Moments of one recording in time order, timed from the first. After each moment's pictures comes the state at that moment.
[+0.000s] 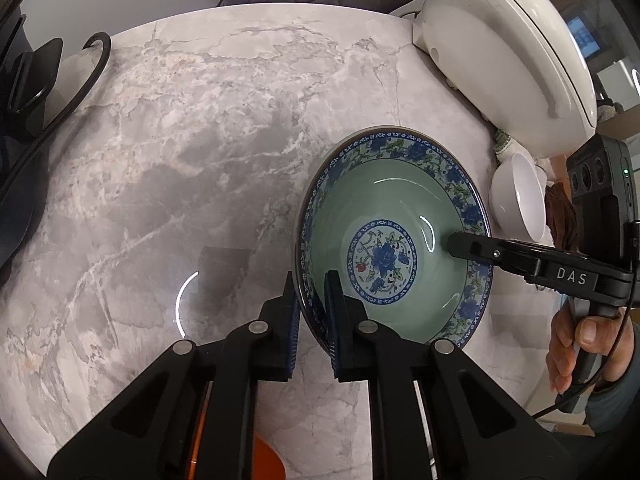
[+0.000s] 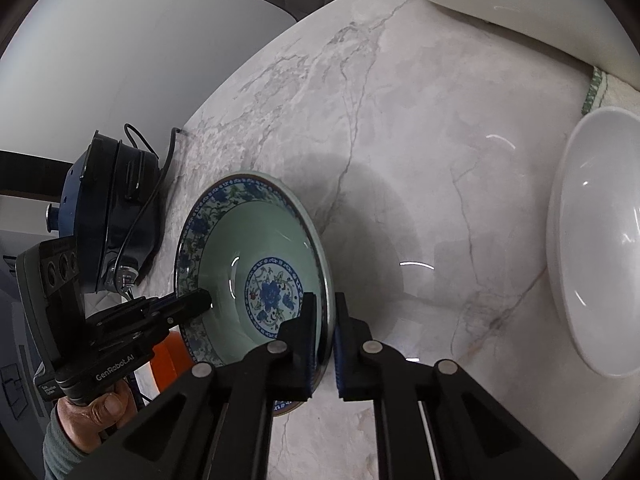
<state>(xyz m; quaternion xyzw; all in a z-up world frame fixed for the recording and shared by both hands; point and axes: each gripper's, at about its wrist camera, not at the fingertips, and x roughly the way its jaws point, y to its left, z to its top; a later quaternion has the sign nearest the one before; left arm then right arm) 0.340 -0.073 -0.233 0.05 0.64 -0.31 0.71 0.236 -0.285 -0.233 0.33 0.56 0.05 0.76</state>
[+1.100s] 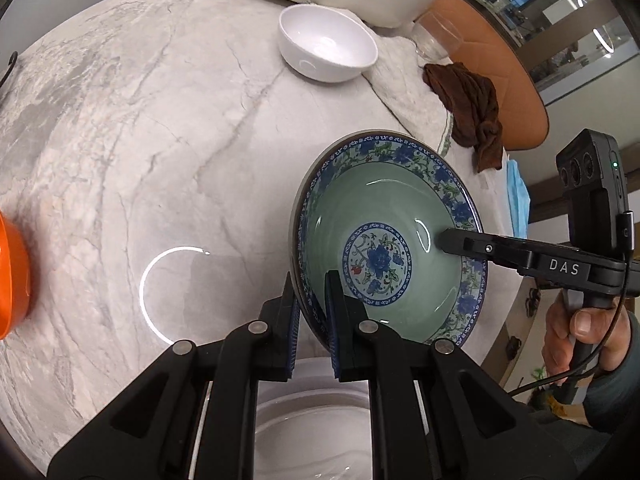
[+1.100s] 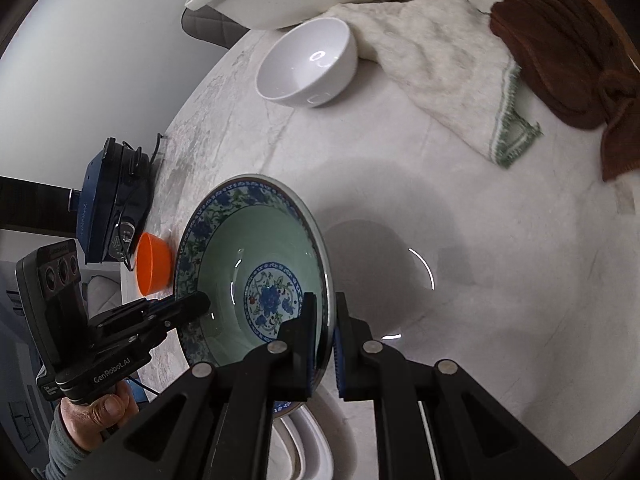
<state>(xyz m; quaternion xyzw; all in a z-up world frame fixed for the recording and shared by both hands) 0.076 -0.168 -0.206 0.10 0.62 -0.39 0.67 -0.017 -0.352 -0.217 0.38 0.53 -0.02 0.76</state>
